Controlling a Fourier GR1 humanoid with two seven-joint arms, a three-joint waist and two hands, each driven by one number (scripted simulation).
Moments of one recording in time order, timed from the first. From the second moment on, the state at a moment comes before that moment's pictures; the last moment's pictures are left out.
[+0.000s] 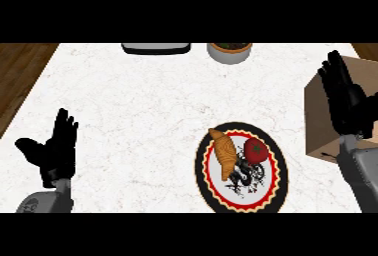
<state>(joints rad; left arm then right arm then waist) -0.09 0.26 -0.03 -1.29 0.32 0.41 -0.07 -0.36 -0.43 0.06 -1.35 -0.28 -0.25 0.01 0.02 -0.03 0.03</state>
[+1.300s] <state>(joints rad) -0.23 0.50 -0.23 -1.51 0.13 0.02 -0.11 -0.23 -0.90 0.22 -1.69 0.19 0.12 -0.20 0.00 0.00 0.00</state>
